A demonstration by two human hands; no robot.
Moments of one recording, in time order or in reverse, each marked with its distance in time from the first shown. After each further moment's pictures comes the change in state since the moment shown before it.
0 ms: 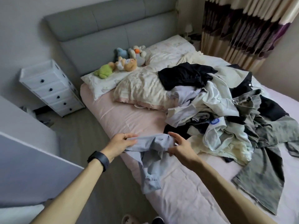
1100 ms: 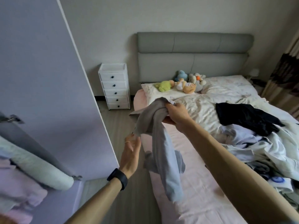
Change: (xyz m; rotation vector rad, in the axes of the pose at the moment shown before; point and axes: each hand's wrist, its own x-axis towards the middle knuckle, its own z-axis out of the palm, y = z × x) left_hand -0.115 -0.098 -0.137 -0.309 0.653 0.161; right_hand 0.045 -0.177 0.313 -0.122 -0.135 -0.172
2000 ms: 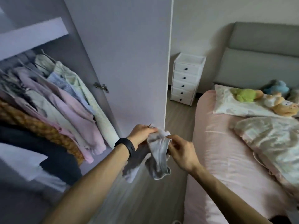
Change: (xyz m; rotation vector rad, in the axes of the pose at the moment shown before) left_hand 0.046 -0.004 -0.150 -0.109 0.298 -0.534; right_hand -0.041 0.110 0.121 -0.515 -0.669 -0.542
